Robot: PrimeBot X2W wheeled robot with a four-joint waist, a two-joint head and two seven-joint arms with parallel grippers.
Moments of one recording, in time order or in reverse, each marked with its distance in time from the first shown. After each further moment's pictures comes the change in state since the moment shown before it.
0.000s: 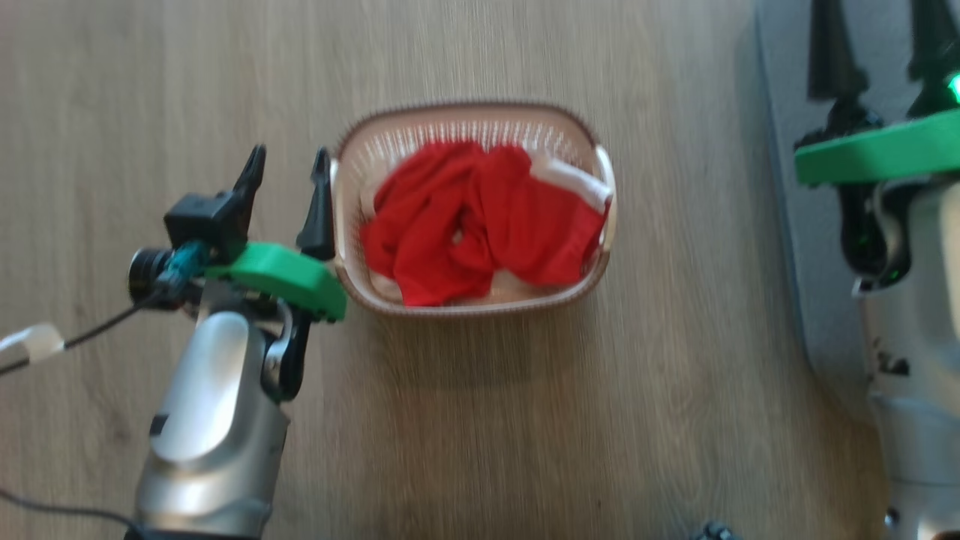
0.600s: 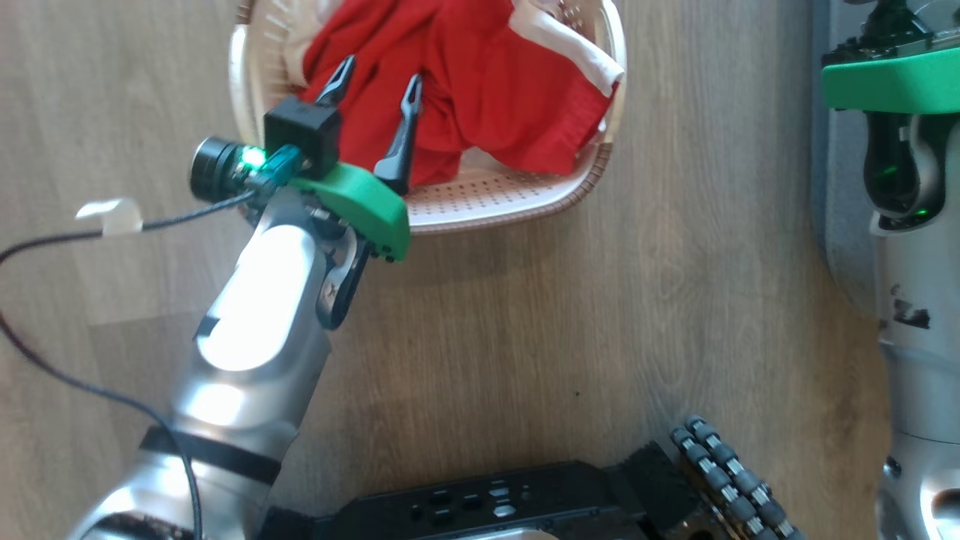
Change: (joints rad) left arm -0.261 0.002 -0.271 0.142 -0.039 0.007 -0.003; right arm -0.144 0.008 -0.002 -0.077 0.002 0.000 0.000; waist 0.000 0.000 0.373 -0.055
